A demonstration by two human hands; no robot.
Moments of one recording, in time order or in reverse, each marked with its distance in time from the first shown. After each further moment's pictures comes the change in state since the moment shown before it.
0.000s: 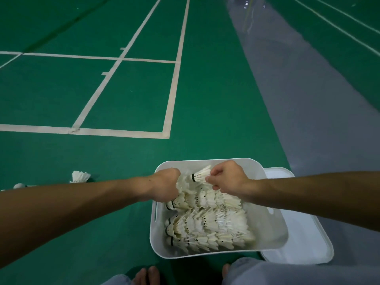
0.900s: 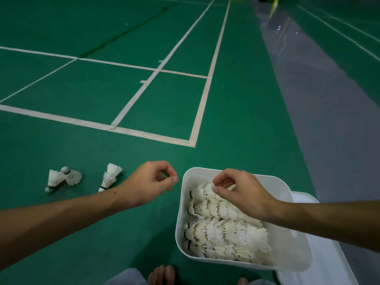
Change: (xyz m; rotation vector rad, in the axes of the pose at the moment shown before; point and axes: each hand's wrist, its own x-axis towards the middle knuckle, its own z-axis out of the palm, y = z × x) left_hand -0.094 -0.074 -0.013 -0.608 0.482 0.183; right_hand -0.054 -0.058 -0.004 -0.140 -0.102 -0.412
